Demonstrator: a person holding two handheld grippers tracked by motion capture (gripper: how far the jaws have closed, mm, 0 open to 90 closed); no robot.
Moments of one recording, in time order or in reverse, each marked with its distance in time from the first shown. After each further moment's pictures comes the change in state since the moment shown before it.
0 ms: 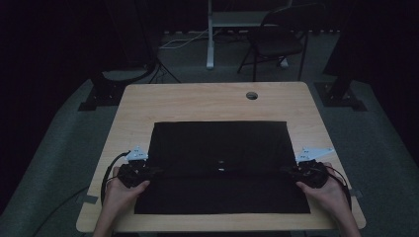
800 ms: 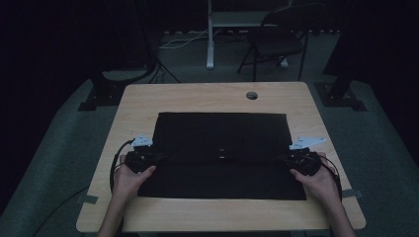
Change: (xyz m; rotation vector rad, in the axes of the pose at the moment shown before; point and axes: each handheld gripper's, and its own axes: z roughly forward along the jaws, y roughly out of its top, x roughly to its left) left arm 0.024 0.025 0.026 -0.056 0.049 -0.040; right arm -0.020 0.020 0.021 -0.009 -0.092 0.033
